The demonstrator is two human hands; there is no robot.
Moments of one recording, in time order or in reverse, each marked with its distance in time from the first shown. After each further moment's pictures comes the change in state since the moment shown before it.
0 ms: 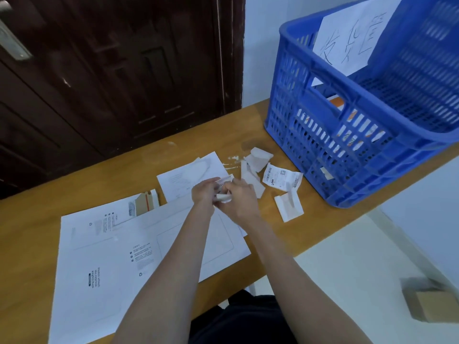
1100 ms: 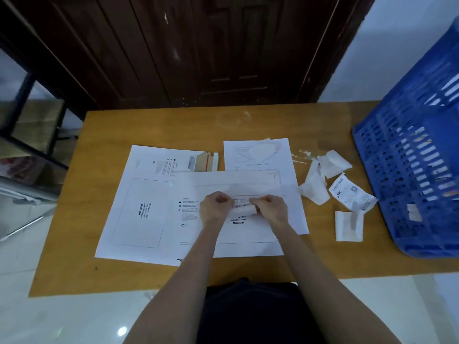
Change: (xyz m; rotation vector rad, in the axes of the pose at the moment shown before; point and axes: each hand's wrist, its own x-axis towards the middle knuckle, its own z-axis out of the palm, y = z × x) left_hand 0.008 -0.086 -0.124 0.400 0.277 0.143; right_hand -0.003 -0.011 0.078 0.344 -0.408 0.615
